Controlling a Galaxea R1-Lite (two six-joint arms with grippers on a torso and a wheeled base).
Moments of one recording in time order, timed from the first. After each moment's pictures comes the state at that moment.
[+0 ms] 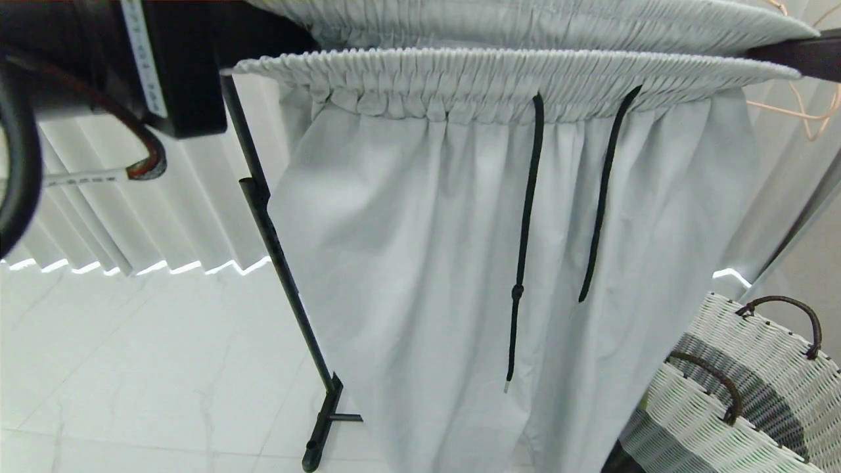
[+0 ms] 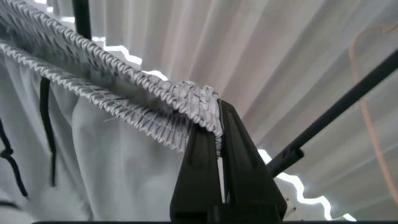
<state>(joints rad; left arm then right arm) -0.95 1.33 -1.48 0.20 0.41 0.21 0.67 1.24 -1.47 0.25 -0.07 -0.28</state>
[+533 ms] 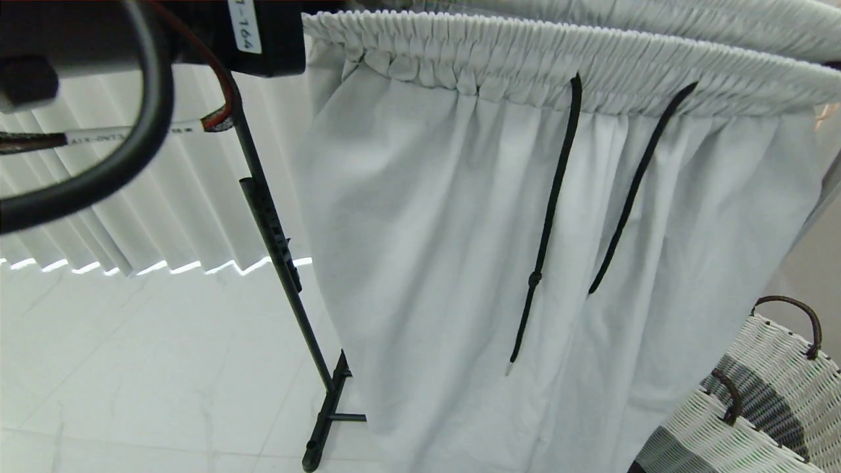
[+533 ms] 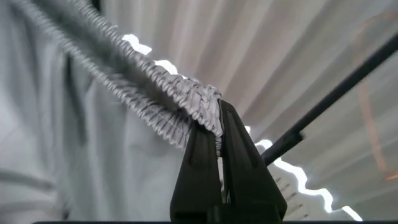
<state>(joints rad) -0.99 1.41 -1.52 0.09 0.54 0.20 0.68 1.14 -1.48 0.43 -0.03 -0.29</state>
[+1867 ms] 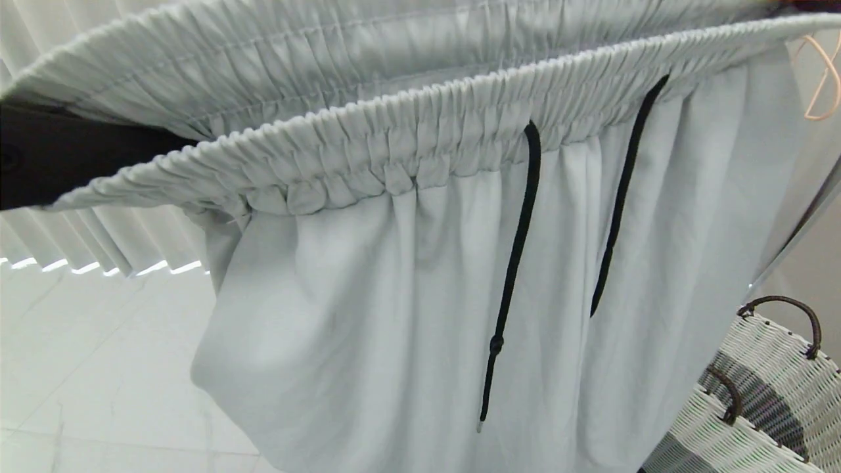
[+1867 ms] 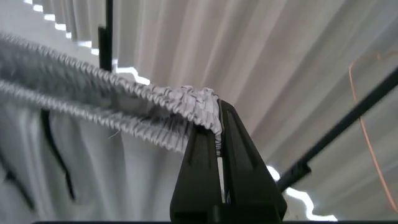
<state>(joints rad) -1.22 1.27 -1.63 0.77 0.57 -0.20 0.90 1.21 -1.49 0.21 -0.24 -0.29</state>
